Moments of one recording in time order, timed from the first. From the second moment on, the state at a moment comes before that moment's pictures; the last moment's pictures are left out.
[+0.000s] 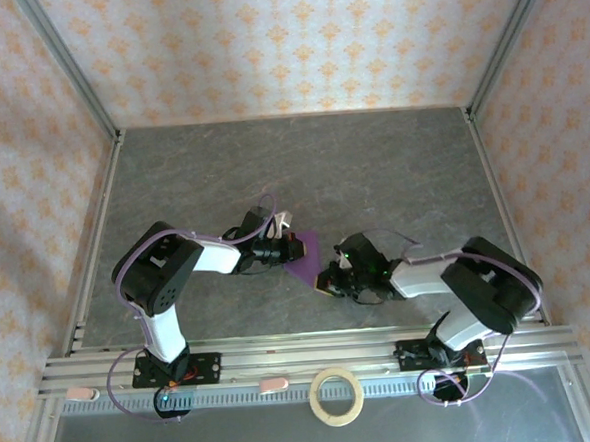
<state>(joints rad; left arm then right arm) -0.55 1.82 0.72 0.32 0.49 -0.76 0.76 1.46 0.37 0.27 -0.46 1.10</state>
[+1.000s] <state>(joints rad) -0.55 1.79 0.72 0.28 0.47 -0.78 0.72 1.59 0.47 0.32 -0.39 1.15</state>
